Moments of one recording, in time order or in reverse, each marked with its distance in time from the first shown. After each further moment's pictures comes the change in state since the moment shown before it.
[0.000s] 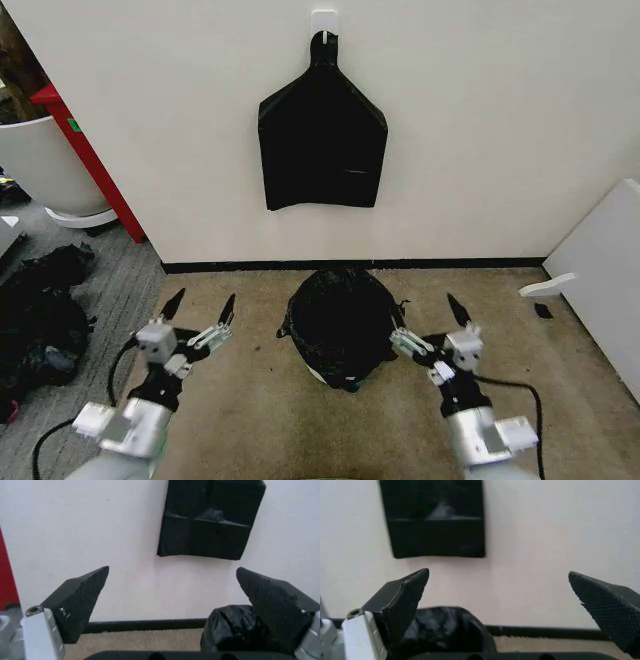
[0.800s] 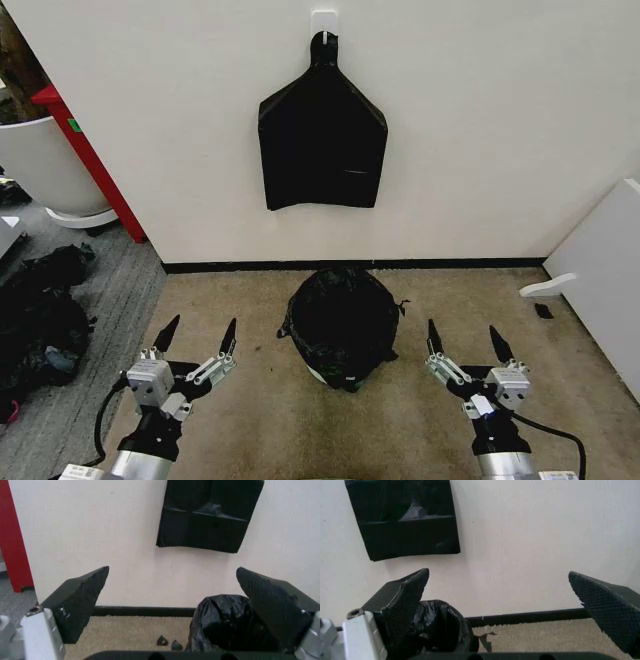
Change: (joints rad) left arm 0.164 -0.073 0.048 -0.110 0.089 -0.008 -0.052; right arm -0.141 0.024 0.048 0.036 0.047 0.094 0.033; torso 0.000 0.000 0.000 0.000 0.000
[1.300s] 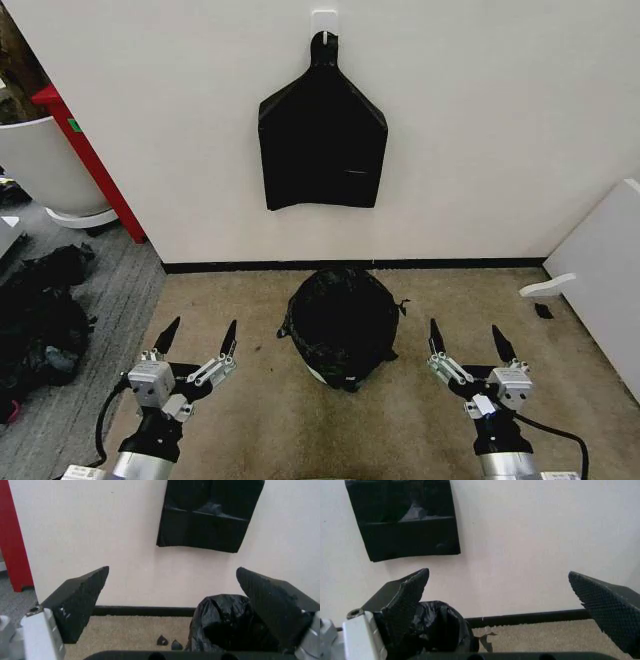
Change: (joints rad) left arm -0.003 0.001 0.001 0.001 -0.001 0.002 -0.001; right arm 0.003 -0.002 -0.001 0.001 0.000 -0.001 0.002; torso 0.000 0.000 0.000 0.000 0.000
